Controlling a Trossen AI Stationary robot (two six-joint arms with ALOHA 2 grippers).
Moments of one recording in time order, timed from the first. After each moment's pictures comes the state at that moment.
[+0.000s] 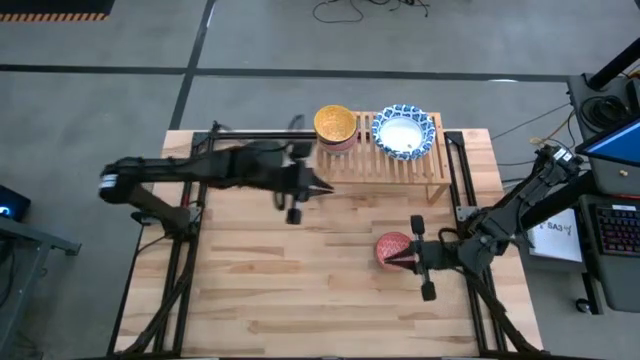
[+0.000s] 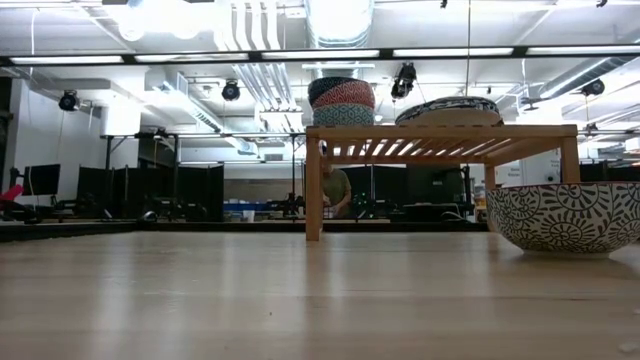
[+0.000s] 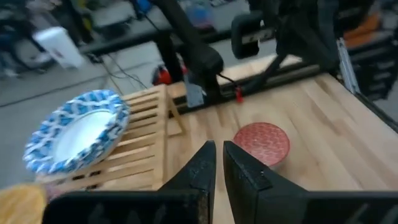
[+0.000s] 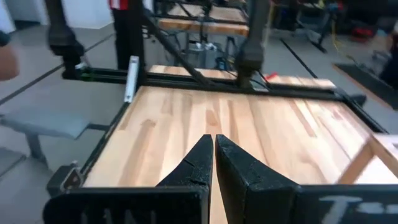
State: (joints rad) left arm 0.03 1.43 1.44 -0.37 0.04 0.30; right arm 0.71 1.05 0.78 0.00 0.61 0.12
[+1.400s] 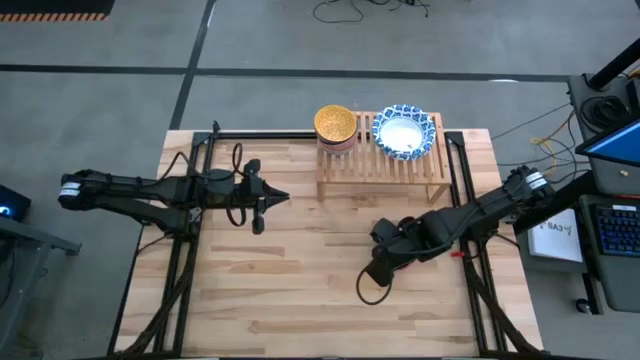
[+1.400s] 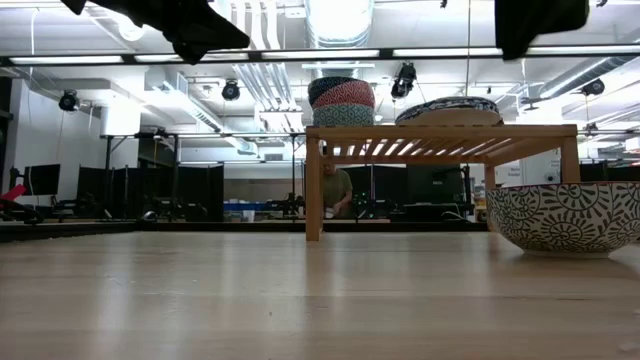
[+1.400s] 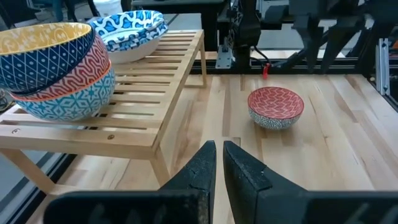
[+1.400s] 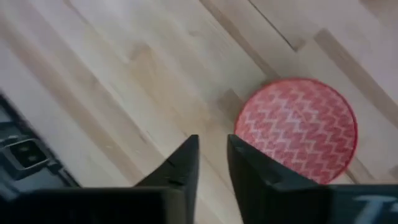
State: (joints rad) left arm -0.01 0.95 0.72 -0.08 -0.18 0.02; right arm 0.41 1.56 1.43 -1.13 0.11 1.14
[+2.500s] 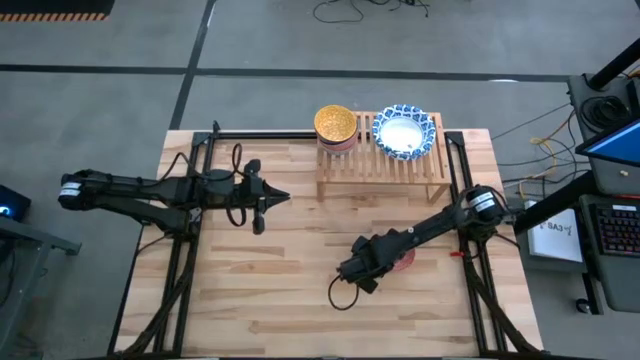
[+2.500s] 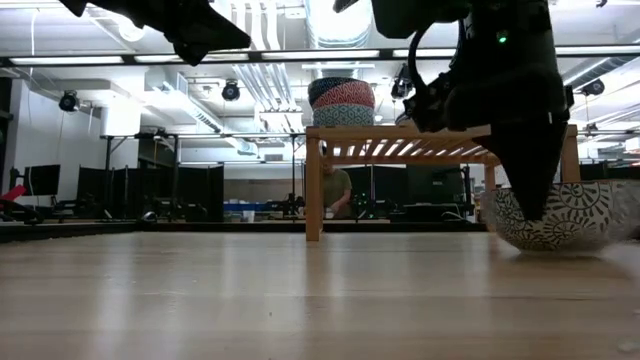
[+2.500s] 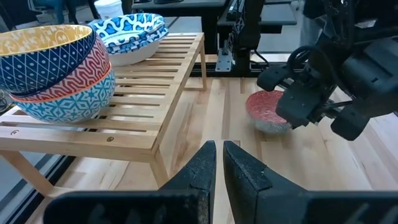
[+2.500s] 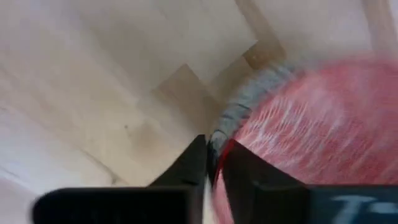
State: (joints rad) left arm -0.01 0.95 0.71 -0.05 -0.17 0.02; right arm 0.35 1.96 1.42 -1.17 0.02 1.03
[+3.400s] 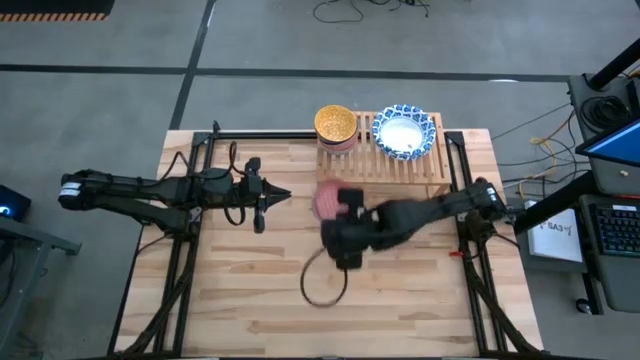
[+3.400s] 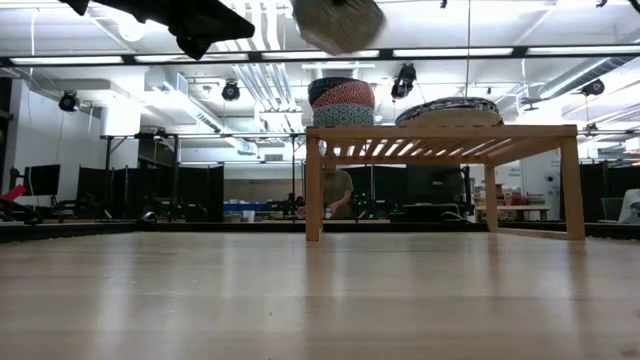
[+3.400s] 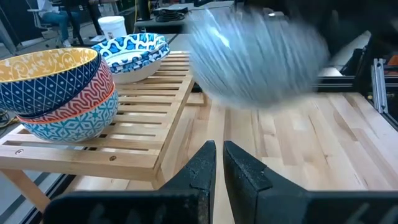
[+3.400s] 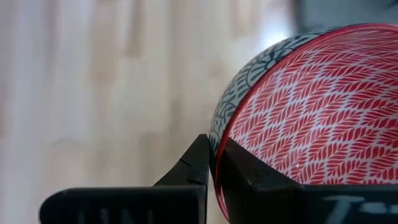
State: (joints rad) left arm -0.01 0.95 0.71 0.01 -0.17 0.04; right arm 0.29 1.93 2.11 -1.28 0.48 0.10
